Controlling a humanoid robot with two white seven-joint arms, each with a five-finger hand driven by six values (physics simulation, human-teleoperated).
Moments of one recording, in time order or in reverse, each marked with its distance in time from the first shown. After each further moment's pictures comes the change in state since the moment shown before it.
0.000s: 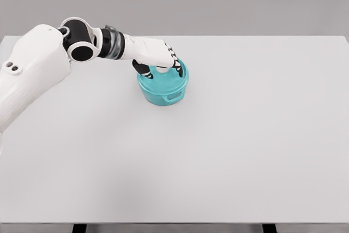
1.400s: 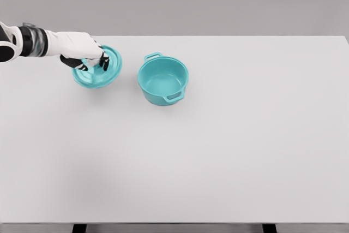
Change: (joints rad) left arm 0.049 0.313 0.064 -0.037 -0.004 0.000 0.000; right arm 0.000 0.000 0.000 0.000 0.000 0.000 0.000
